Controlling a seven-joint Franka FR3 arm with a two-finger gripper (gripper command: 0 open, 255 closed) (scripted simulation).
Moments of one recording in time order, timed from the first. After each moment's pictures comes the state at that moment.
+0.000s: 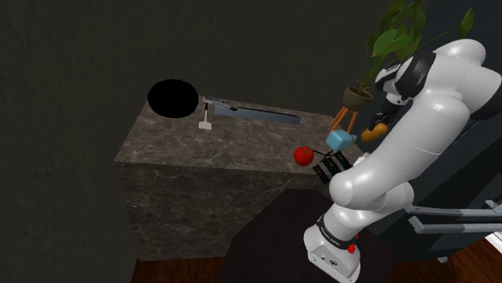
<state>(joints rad) -0.70 0.03 -0.70 -1.98 -0.02 2.08 -0.93</state>
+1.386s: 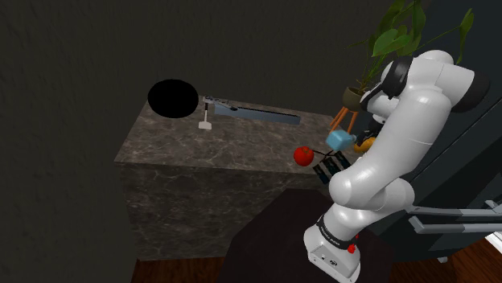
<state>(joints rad) -0.72 0.18 -0.68 -2.12 0.11 2.35 -1.02</state>
